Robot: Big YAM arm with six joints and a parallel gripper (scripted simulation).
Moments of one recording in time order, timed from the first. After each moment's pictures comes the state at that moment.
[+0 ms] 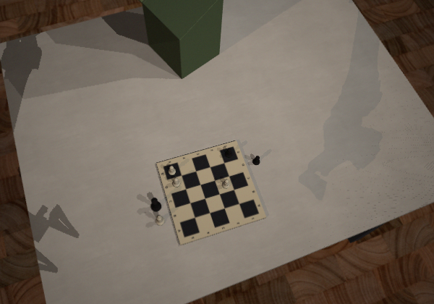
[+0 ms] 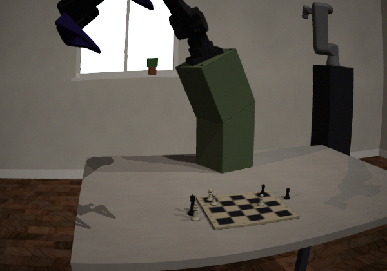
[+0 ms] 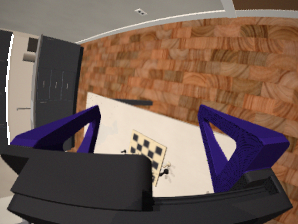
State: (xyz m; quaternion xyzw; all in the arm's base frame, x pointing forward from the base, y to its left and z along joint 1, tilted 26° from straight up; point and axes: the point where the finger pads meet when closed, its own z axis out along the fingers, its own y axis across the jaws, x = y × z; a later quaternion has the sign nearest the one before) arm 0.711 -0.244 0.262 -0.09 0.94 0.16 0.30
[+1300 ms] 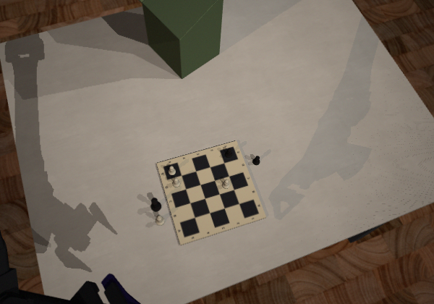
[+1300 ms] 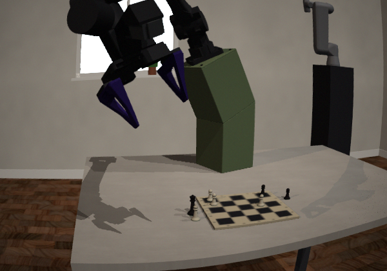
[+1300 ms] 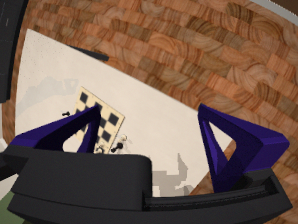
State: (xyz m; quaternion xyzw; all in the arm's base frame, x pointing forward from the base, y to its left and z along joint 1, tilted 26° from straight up) arm 0.668 -0.241 0.114 -0.23 0.95 0.00 0.21
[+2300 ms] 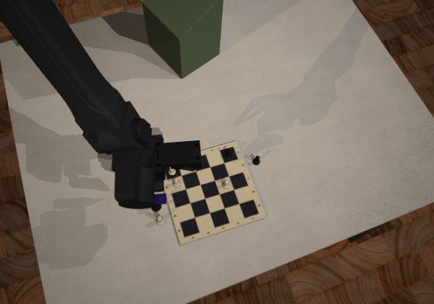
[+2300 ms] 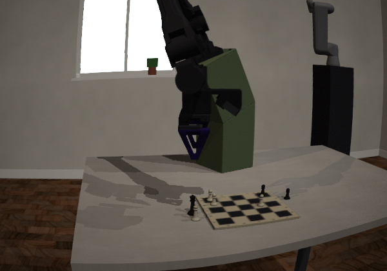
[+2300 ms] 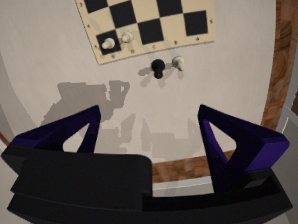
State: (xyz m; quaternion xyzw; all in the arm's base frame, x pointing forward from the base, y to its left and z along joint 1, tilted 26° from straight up) arm 0.425 -0.195 -0.092 -0.60 0.78 -0.19 -0.08
